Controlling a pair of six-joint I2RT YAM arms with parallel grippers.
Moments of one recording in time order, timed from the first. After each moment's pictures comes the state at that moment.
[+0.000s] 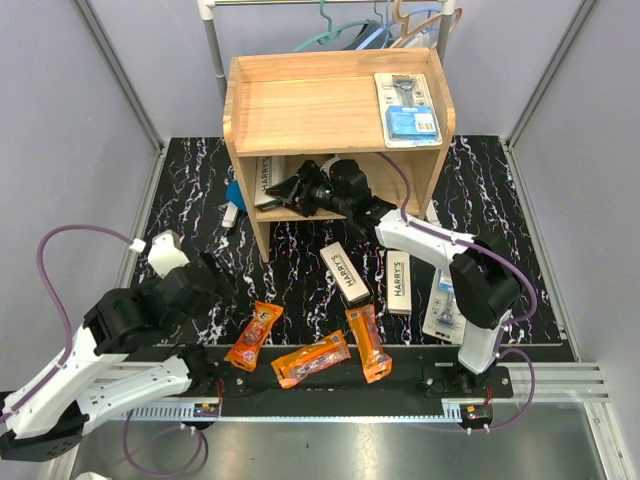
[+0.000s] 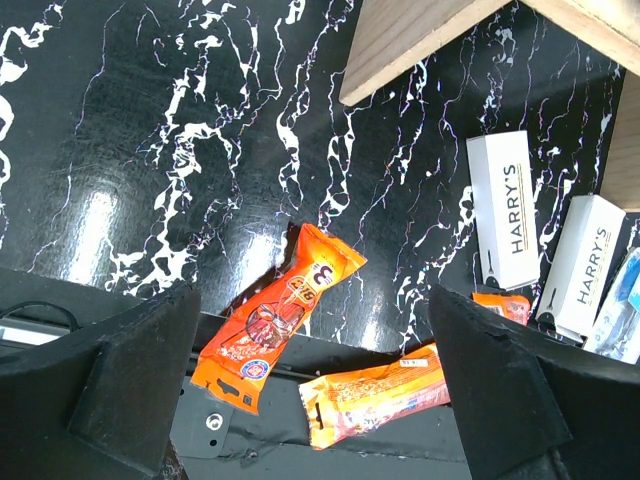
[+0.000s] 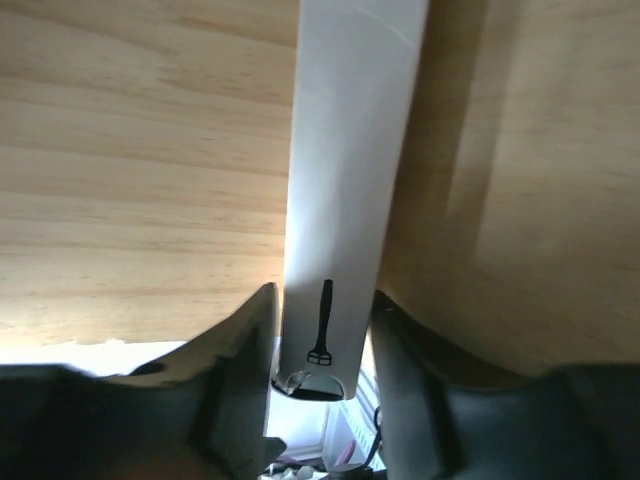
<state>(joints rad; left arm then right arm) -0.93 0.65 1.06 -1.36 -0.64 -1.18 0.74 1.83 1.36 0.30 -0.26 1.21</state>
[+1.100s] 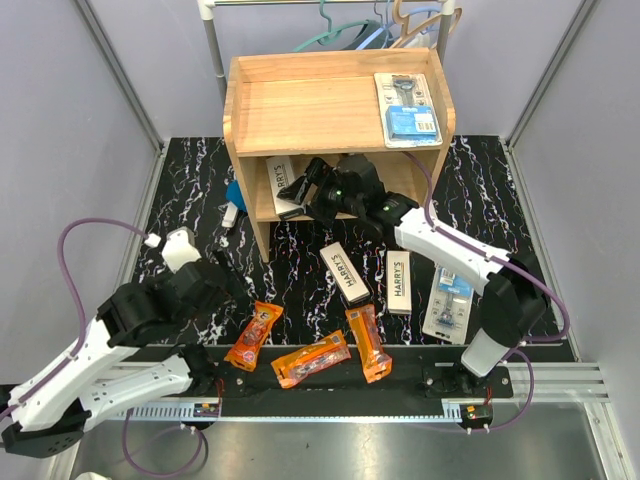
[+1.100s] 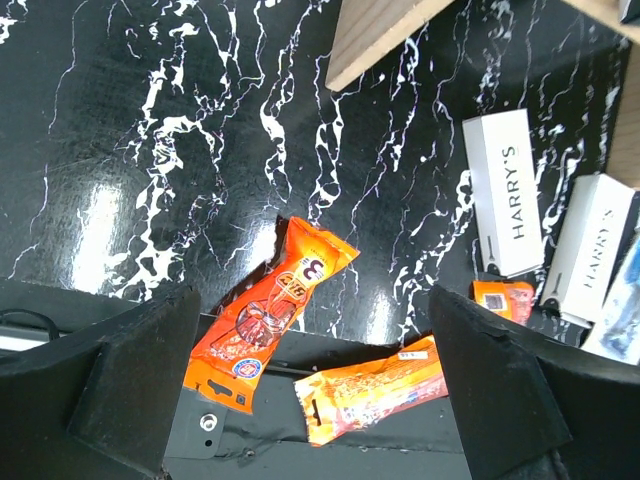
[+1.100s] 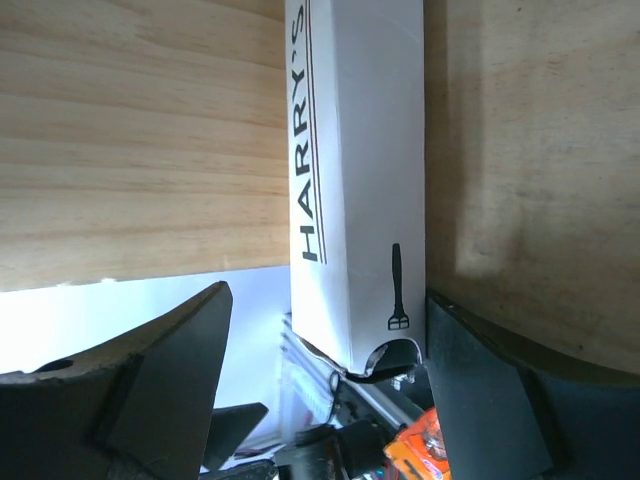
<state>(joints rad) -0.93 0.68 1.04 -1.30 -0.61 -1.14 0.75 1.66 1.39 -0.07 -0.16 1.11</state>
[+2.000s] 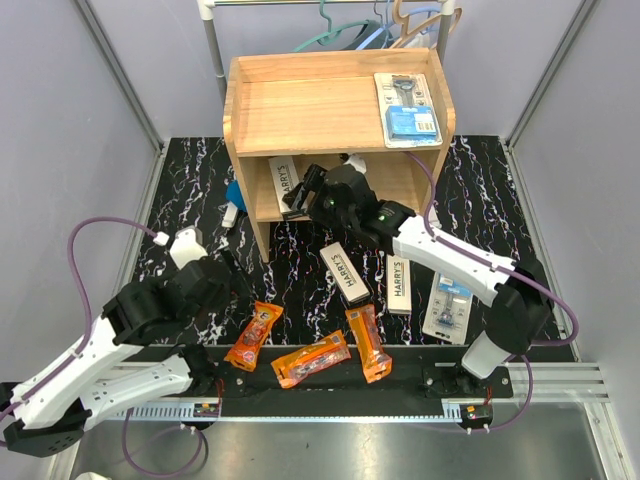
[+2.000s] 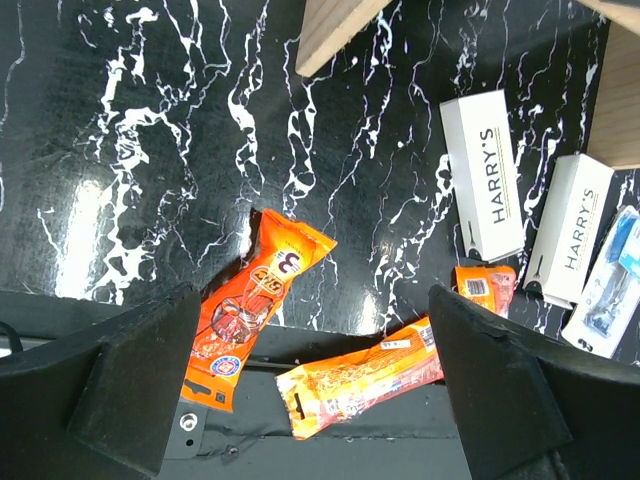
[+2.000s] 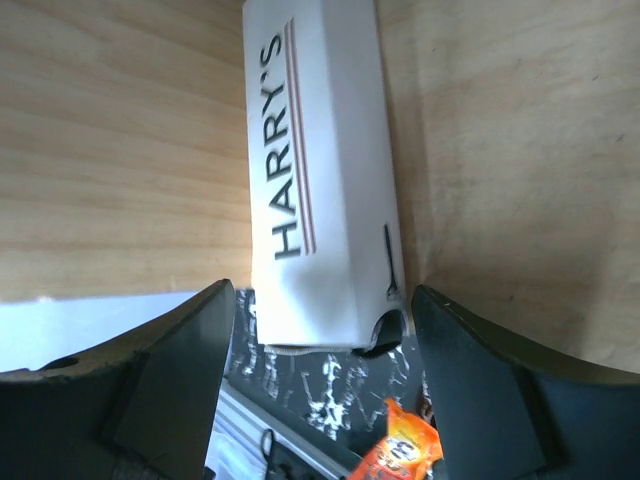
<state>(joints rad) -0.93 0.71 1.02 -1.24 -0.56 -1.12 0.84 1.63 1.41 -0.20 0.17 1.01</state>
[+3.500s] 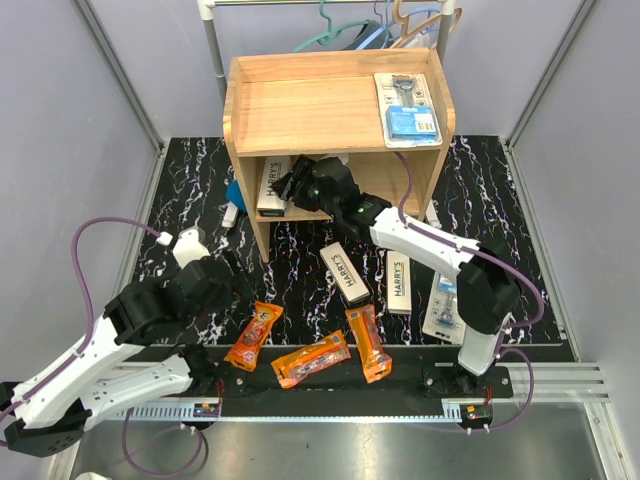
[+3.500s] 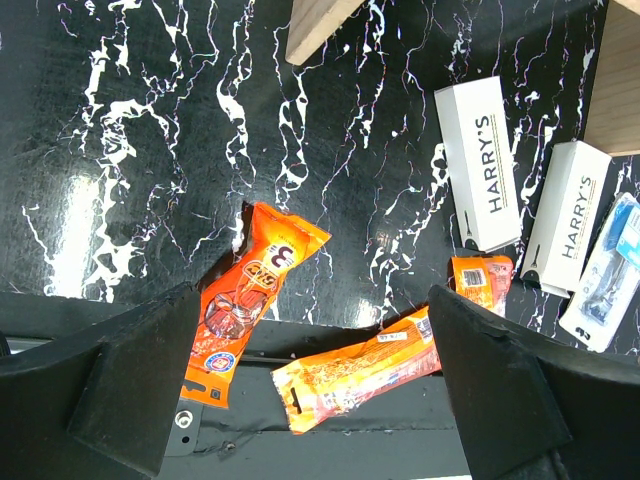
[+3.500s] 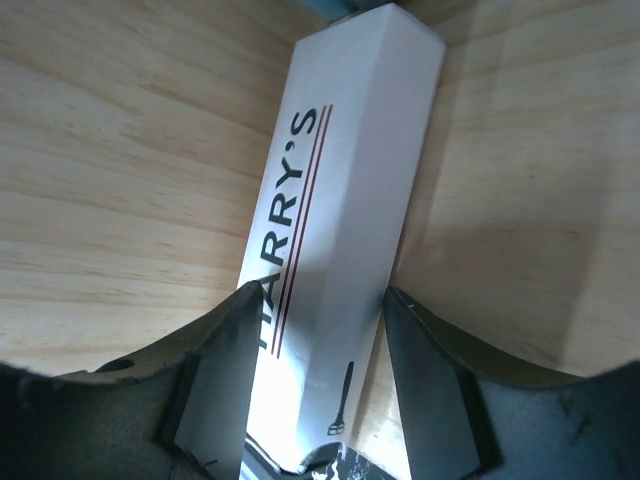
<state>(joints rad) -0.93 0.71 1.01 -1.22 -0.53 -1.11 0.82 1.80 1.49 0.02 0.15 0.93</state>
